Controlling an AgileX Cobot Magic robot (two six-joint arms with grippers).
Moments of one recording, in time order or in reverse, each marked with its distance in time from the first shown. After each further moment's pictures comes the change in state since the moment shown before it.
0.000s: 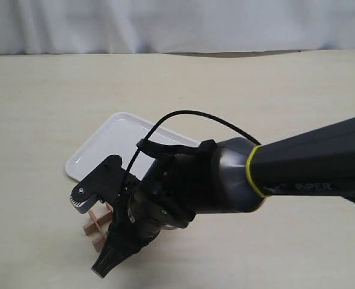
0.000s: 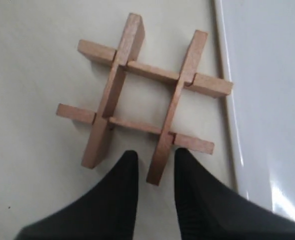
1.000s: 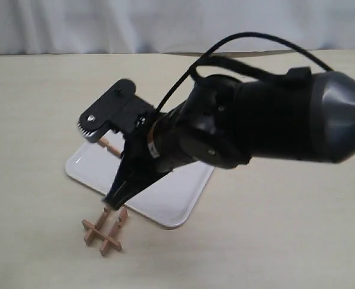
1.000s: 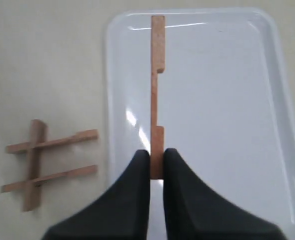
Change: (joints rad) left arm 0.000 0.000 0.000 0.000 0.000 0.000; right arm -0.099 -0.226 -0.032 -0.188 0.037 0.015
